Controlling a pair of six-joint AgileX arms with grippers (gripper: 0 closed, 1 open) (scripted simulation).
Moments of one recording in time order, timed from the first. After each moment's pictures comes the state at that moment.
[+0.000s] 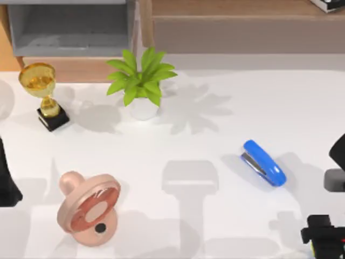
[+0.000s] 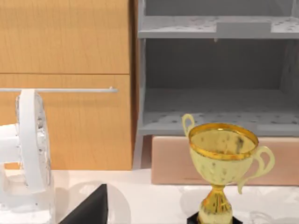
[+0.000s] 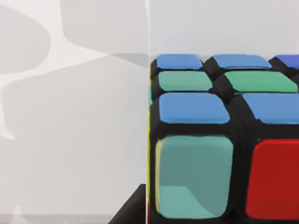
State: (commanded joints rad) left arm 0.00 0.00 0.00 0.00 0.00 0.00; right arm 0.52 1.23 0.68 -1.02 0.00 0.52
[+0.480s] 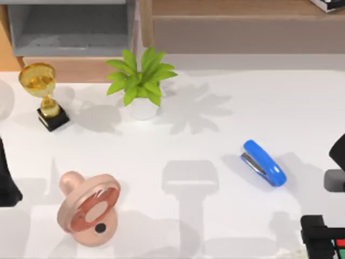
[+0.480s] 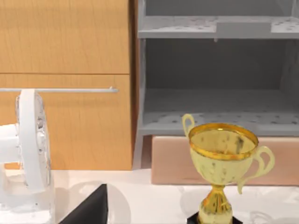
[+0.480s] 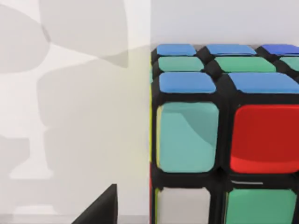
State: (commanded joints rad) left arm 0.00 0.00 0.00 0.00 0.00 0.00; right arm 0.52 1.23 0.68 -1.02 0.00 0.52
